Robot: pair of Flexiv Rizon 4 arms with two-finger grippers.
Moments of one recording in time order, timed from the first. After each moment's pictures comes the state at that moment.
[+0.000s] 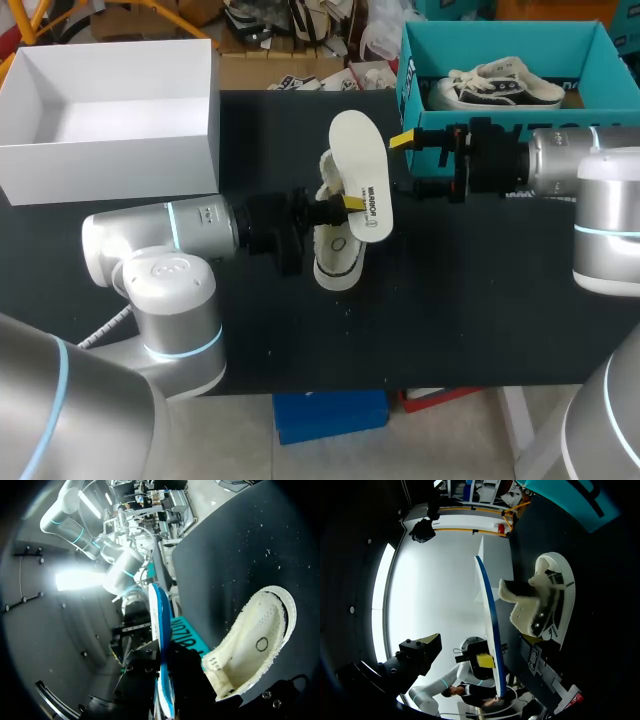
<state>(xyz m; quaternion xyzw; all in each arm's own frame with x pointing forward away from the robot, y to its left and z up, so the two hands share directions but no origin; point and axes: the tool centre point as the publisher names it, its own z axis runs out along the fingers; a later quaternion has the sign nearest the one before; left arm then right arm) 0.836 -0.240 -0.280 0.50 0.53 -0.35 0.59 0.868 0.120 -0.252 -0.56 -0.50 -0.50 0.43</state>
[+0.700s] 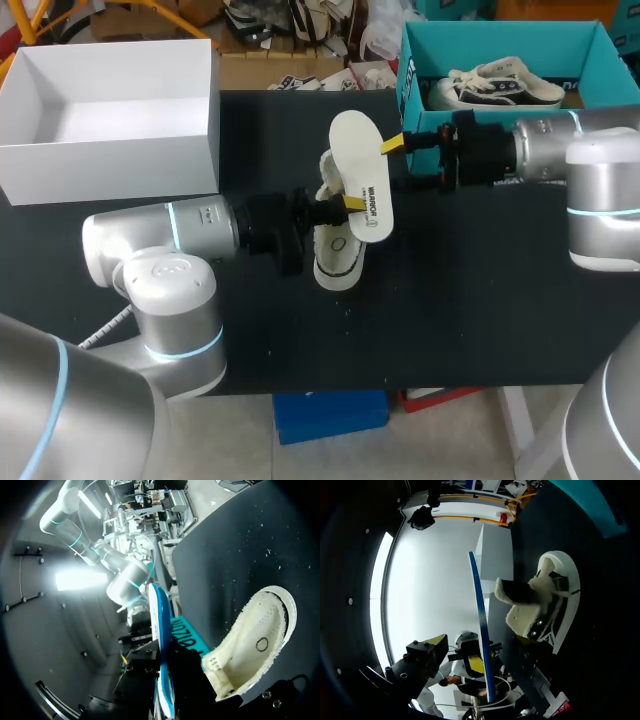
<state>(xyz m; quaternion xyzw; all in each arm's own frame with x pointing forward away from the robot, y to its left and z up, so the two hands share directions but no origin) 0.836 -0.241 -0.280 0.50 0.53 -0.35 0.59 0.880 0.131 -0.267 -0.52 -0.54 -0.47 0.45</state>
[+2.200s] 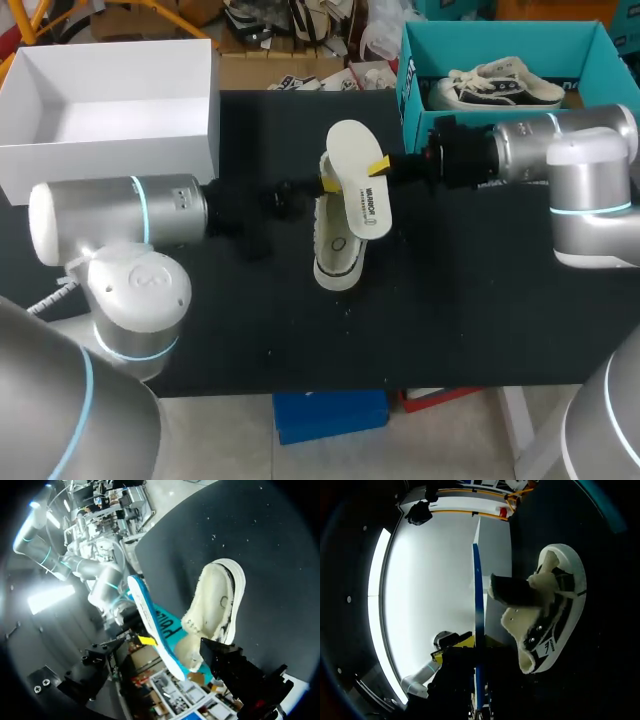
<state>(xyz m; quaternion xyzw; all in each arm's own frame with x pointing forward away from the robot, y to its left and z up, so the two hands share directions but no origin) 0.843 -0.176 -0.262 0.59 0.56 -0.17 0.56 0.882 0.150 -0.283 -0.52 -0.56 -0.46 0.46</state>
